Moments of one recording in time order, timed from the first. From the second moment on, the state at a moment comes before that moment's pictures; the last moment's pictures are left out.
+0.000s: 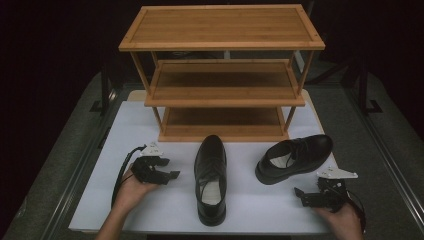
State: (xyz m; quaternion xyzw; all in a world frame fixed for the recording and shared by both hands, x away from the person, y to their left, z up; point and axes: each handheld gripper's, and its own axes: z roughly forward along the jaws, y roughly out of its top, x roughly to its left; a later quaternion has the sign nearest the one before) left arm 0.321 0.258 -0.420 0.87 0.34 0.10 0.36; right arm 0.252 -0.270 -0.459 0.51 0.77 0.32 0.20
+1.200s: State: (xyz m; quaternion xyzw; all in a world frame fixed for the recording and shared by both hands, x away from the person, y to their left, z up) left arm 0.265 0.321 -0.451 0.86 0.36 0.15 0.34; right arm 0.250 -0.289 -0.444 0.53 0.75 0.34 0.20
